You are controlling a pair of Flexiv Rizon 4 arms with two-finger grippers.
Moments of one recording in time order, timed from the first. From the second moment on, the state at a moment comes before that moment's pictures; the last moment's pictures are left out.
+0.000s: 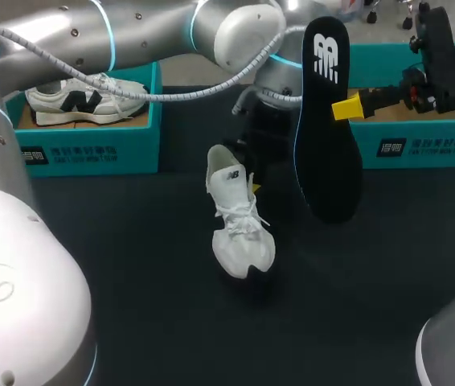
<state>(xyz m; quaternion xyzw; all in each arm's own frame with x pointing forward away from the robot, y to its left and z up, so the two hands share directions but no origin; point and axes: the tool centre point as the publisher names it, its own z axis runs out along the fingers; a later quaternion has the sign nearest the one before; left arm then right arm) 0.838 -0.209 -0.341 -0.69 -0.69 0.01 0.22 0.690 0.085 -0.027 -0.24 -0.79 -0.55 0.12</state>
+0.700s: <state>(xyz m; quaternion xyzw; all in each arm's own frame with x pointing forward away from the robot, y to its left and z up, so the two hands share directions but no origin) 0.825 -0.224 -0.382 -0.70 -0.66 0.02 0.27 0.690 0.085 -0.027 -0.24 -0.79 -0.55 0.12</state>
